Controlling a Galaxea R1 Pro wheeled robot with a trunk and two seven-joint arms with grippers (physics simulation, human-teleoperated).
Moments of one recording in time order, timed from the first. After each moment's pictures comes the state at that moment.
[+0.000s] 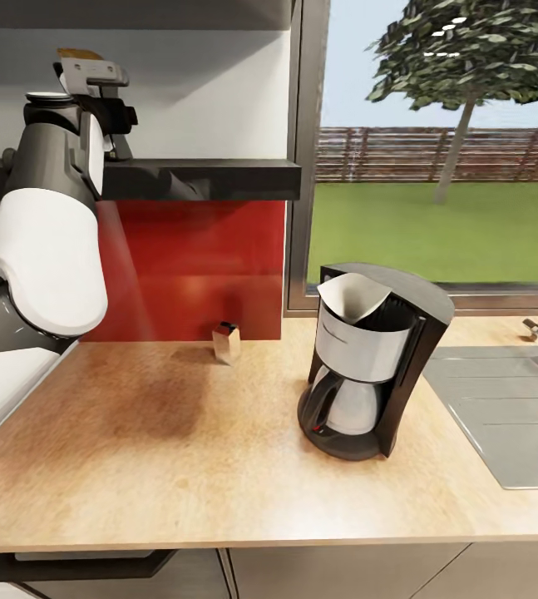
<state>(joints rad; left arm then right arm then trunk) -1.82 -0.12 0.53 -0.67 -0.67 0.42 -0.04 -0.02 -0.13 0.00 -0.20 0.00 -0.15 0.00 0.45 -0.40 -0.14</state>
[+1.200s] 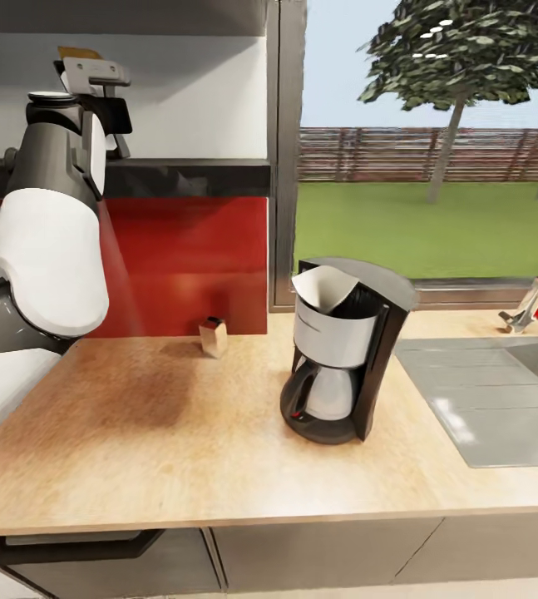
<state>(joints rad) -1.82 -0.12 0.53 -0.67 -0.67 0.42 -0.04 -0.02 -0.13 0.00 -0.20 0.00 -0.15 0.00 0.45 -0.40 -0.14</state>
